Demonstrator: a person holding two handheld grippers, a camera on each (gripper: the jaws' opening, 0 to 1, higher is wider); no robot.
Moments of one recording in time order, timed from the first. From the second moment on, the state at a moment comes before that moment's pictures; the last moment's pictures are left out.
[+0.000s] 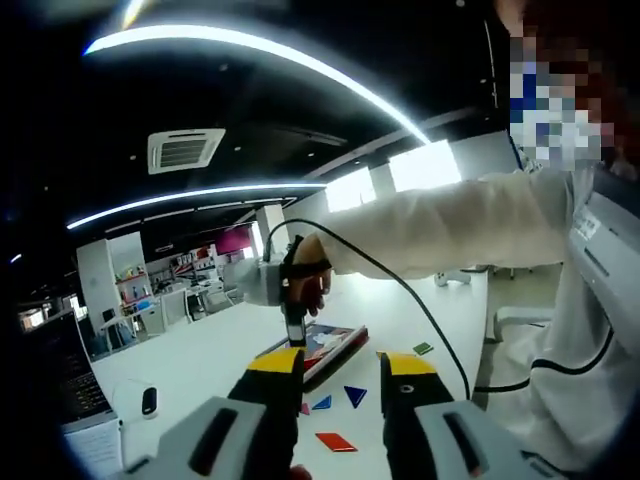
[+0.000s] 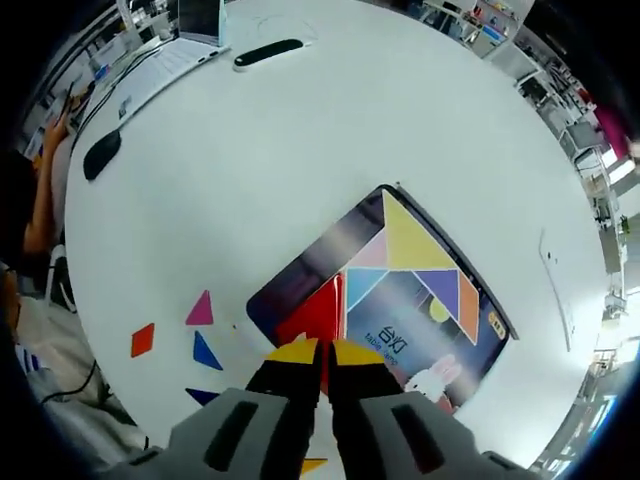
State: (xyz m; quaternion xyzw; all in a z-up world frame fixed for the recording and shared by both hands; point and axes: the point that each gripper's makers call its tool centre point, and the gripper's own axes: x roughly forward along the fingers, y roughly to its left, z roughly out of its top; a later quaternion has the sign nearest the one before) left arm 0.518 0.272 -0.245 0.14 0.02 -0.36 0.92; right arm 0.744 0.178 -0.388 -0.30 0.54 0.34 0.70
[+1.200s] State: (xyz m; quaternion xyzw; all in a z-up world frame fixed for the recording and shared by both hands) left arm 0.530 0.293 -0.264 0.17 0.05 -0.36 0.92; right arm 0.615 0.113 -0.370 -0.40 0.44 0.52 0.61
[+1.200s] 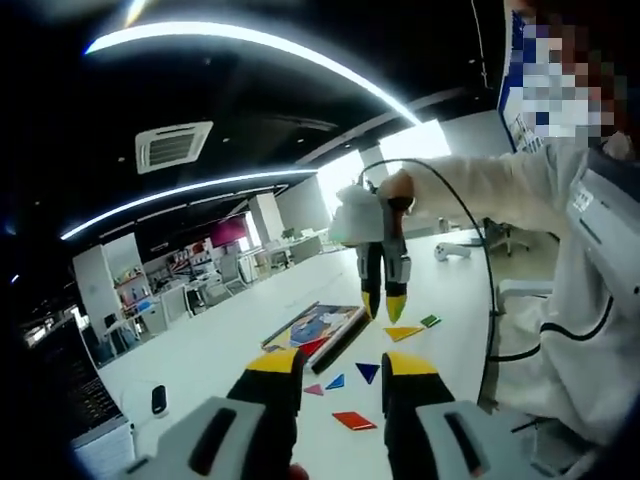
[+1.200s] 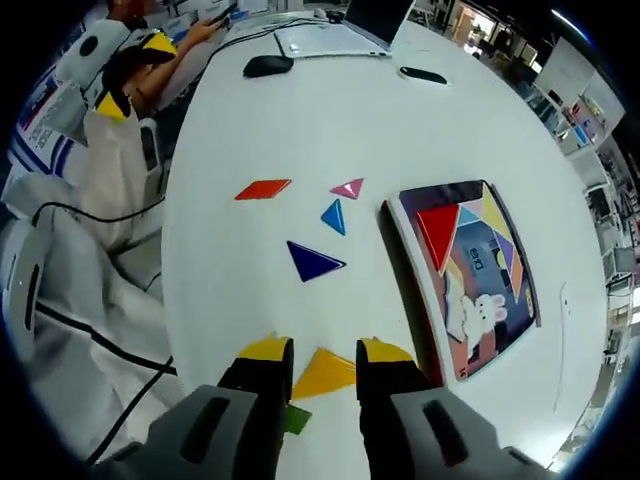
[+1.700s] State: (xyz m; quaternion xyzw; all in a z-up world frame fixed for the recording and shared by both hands) left arm 0.532 0.313 -0.238 0.11 0.01 -0.32 0.94; right arm 0.610 0.092 -0.372 -0.43 0.43 0.53 0.59
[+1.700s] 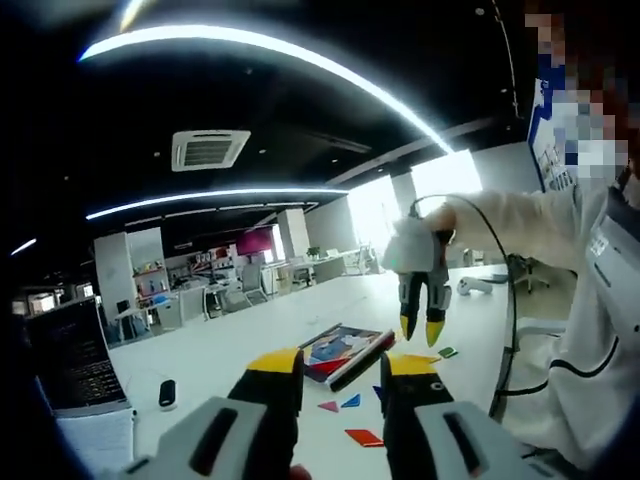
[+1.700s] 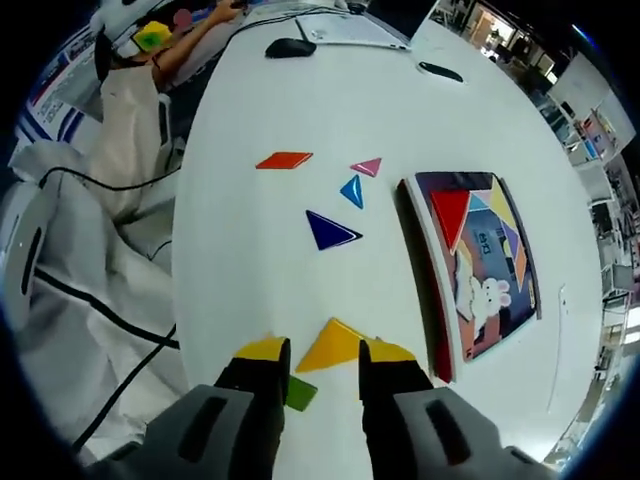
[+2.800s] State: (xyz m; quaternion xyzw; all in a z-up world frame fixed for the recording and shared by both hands) left arm 0.539 0.317 -0.245 0.11 0.02 -0.31 0.94; right arm 0.618 0.066 -0.421 -0.30 0.58 0.41 0.64
